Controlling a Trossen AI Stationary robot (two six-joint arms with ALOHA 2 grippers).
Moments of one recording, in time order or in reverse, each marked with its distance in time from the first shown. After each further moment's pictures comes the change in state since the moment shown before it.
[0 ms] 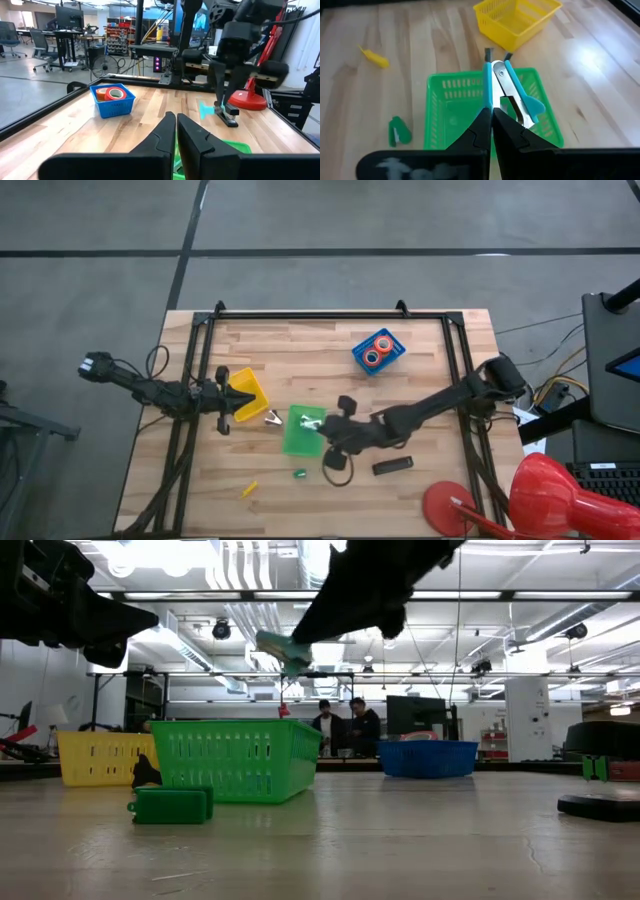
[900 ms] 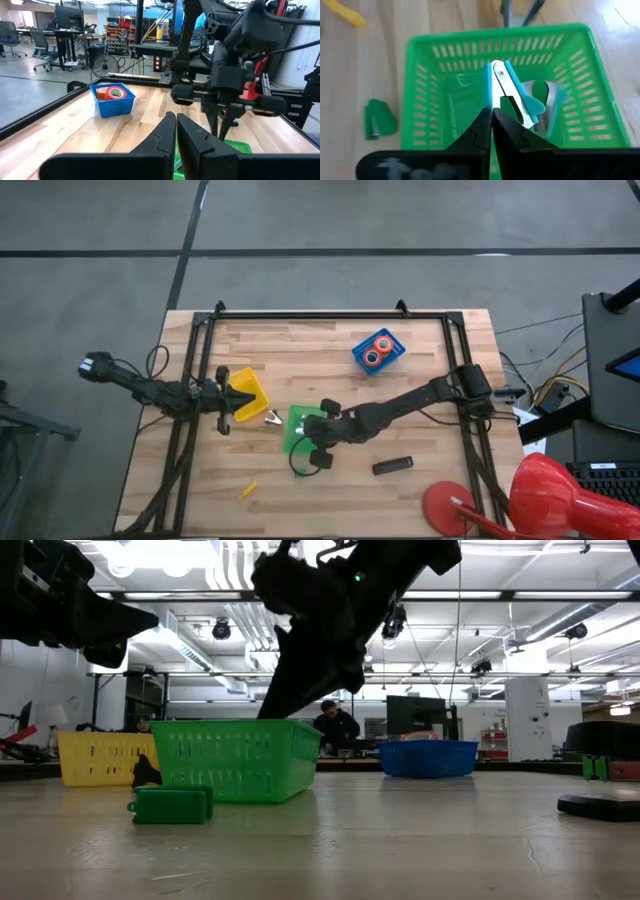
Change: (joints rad) left arm 0.000 0.002 0.000 -0.001 0.000 0.000; right arm -0.094 0.239 0.213 -0.170 -0.229 0.029
